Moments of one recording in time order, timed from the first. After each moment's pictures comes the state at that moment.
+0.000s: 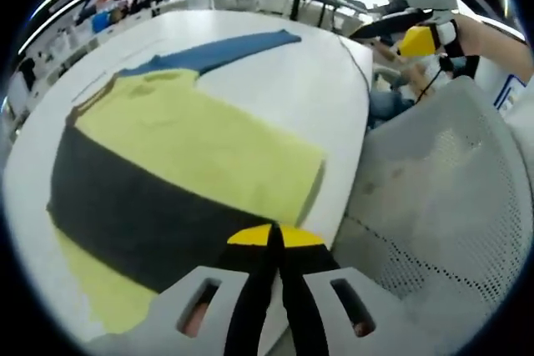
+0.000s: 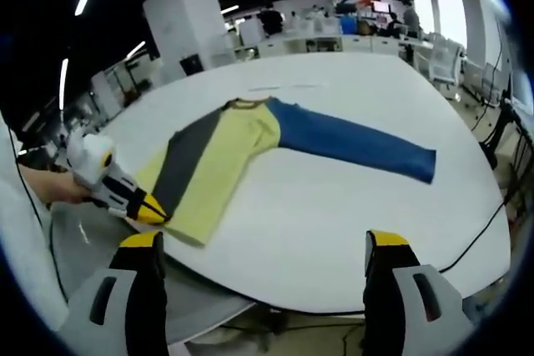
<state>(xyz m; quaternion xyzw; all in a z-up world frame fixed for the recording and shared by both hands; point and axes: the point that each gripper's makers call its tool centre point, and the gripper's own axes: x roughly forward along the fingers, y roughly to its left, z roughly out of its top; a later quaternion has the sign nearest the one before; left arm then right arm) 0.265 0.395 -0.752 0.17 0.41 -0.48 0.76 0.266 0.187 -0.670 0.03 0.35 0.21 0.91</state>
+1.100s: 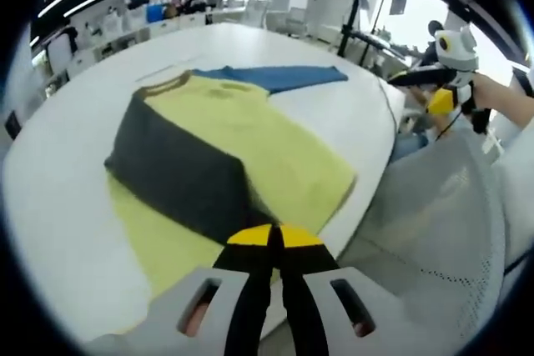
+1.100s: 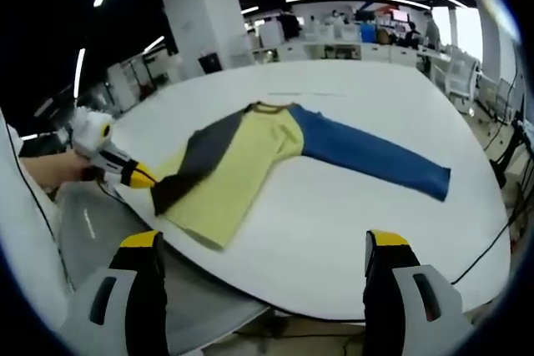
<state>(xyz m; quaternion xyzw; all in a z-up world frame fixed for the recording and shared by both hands) 0.287 0.473 -0.706 0.10 0.39 -0.39 0.83 0.262 0.213 -0.658 0.01 0.33 0.25 0.91</state>
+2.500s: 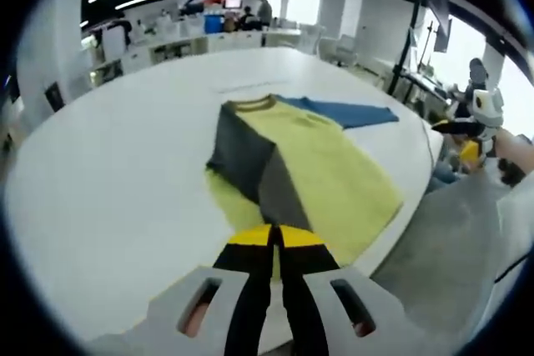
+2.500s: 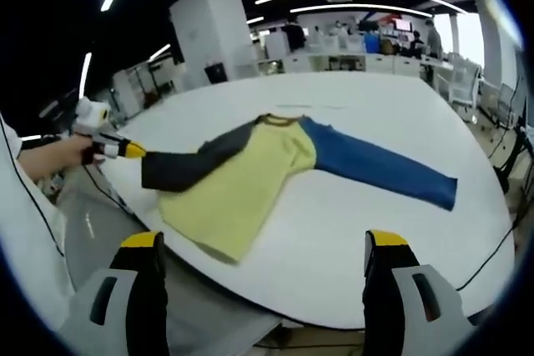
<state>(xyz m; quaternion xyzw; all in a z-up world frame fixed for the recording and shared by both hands) 0.333 0.582 -0.658 0.05 0.35 -0.28 0.89 0.265 0.232 -0.647 0.02 0.30 0.26 0.92</state>
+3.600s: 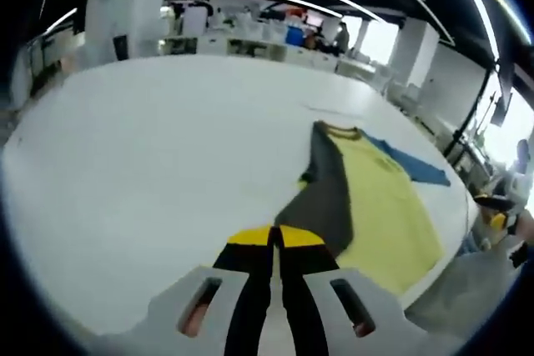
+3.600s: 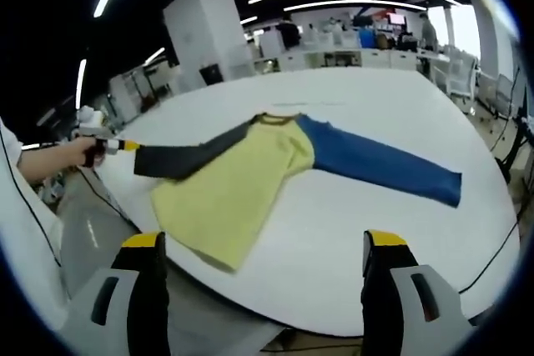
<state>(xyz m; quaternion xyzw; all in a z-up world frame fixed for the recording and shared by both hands) 0.378 0.699 -0.662 -0.08 0.33 -0.10 0.93 0.280 0.238 -0.655 0.03 0.31 0.25 0.91</state>
